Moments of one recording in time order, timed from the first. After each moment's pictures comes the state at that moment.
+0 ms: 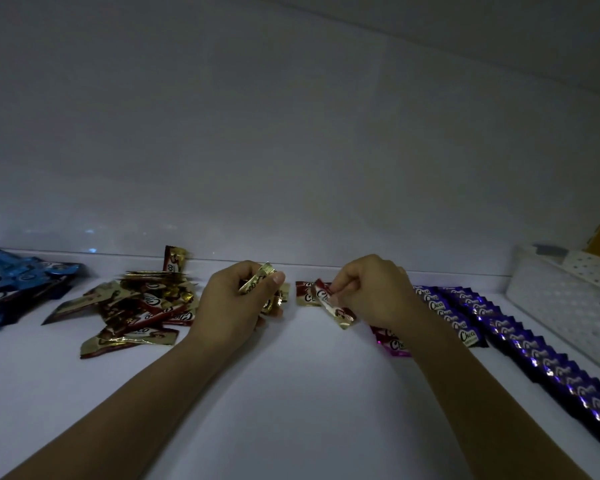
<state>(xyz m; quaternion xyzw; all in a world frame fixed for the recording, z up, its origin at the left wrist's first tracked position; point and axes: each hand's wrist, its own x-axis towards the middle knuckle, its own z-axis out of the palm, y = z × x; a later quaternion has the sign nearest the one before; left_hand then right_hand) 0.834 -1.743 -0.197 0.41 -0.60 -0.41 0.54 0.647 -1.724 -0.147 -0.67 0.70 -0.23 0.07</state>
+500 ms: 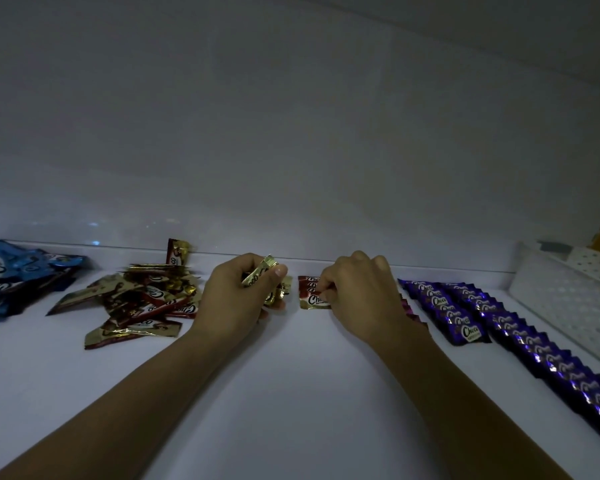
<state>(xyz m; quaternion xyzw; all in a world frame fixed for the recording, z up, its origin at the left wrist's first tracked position) 0.834 -1.742 -0.197 0.41 -0.60 -0.41 0.55 0.661 -1.734 -0.172 -0.74 0.64 -0.15 -0.17</state>
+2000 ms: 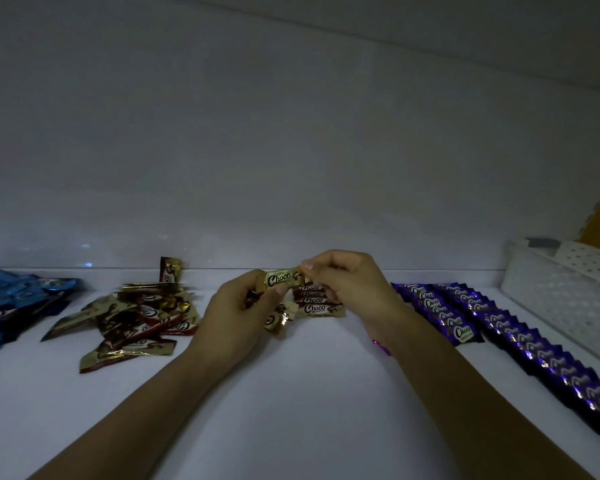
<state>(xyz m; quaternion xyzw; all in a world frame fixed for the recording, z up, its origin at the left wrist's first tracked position) 0.831 -1.731 -0.192 0.37 -0.67 -0.38 0.52 0.669 -1.716 -0.144 -0.57 0.55 -0.50 0.36</state>
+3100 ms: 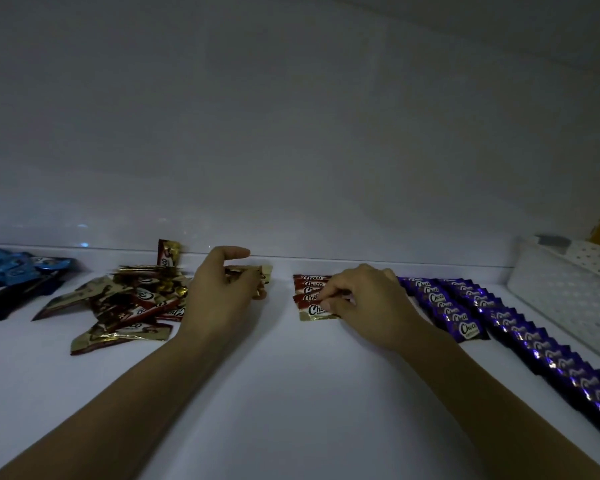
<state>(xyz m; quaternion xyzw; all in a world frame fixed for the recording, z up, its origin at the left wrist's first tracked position) 0.835 -1.742 -0.193 0.48 -0.56 -0.39 0.55 0.640 -1.715 -0.172 -0.75 0.62 -0.24 0.00</state>
